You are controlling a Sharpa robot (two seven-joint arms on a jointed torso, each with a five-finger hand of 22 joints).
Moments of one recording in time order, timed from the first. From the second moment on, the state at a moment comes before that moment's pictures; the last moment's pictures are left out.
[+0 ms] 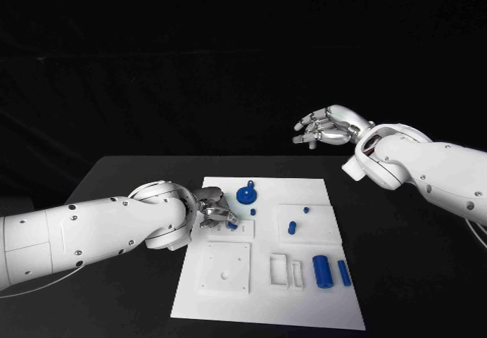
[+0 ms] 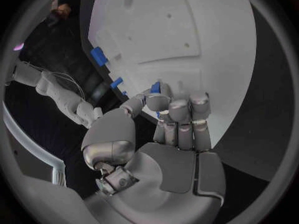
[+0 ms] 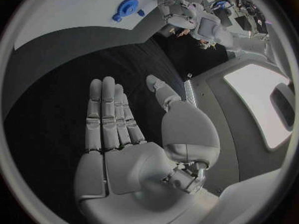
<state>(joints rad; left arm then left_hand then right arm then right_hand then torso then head) 1.45 -0.75 -0.23 1.53 -1.03 -0.10 -0.38 0.77 0.02 0.68 -0.21 0.32 1.07 0.06 0.40 0.85 1.43 -0.12 1.03 0.63 1.26 -0.19 1.38 0.59 0.09 1.09 -0.19 1.10 1.31 1.44 -0.69 0.03 1.16 -0.93 -0.22 0.21 0.94 -0.11 0.39 -0.29 0.36 0.78 0.19 0.26 0.42 0.91 0.10 0.73 0.62 1.10 0.01 0.60 0.75 0.25 0.93 0.13 0.50 1.11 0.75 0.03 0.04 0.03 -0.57</state>
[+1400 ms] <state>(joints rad) 1.45 -0.76 -0.23 1.54 -1.03 -0.07 -0.40 0.77 0.01 0.69 -0.21 0.32 1.08 0.05 0.40 0.84 1.43 -0.12 1.03 0.62 1.26 -0.19 1.38 0.59 0.09 1.08 -0.19 1.10 1.31 1.44 -0.69 0.03 1.15 -0.94 -0.22 0.19 0.94 -0.11 0.38 -0.29 0.36 0.79 0.19 0.26 0.42 0.91 0.10 0.73 0.62 1.10 0.01 0.59 0.75 0.25 0.92 0.14 0.50 1.11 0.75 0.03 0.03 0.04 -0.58</state>
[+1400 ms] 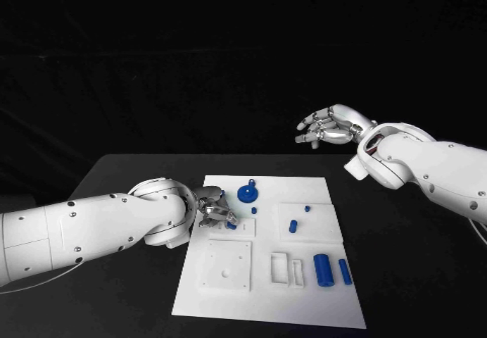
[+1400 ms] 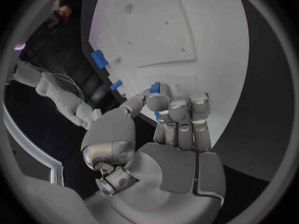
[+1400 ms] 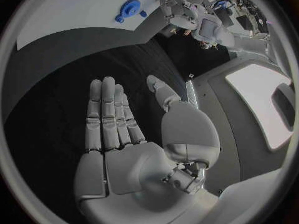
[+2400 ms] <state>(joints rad) 1.45 -0.75 -0.23 1.53 -1.03 -0.05 -0.40 0.78 0.01 0.67 -0.19 0.15 1.09 0.04 0.40 0.83 1.42 -0.13 1.04 0.62 1.26 -0.21 1.39 0.58 0.09 1.07 -0.19 1.11 1.31 1.43 -0.69 0.03 1.15 -0.94 -0.22 0.19 0.94 -0.11 0.38 -0.29 0.36 0.78 0.20 0.26 0.42 0.91 0.10 0.74 0.62 1.10 0.01 0.59 0.76 0.26 0.92 0.14 0.50 1.11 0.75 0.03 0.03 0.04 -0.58</state>
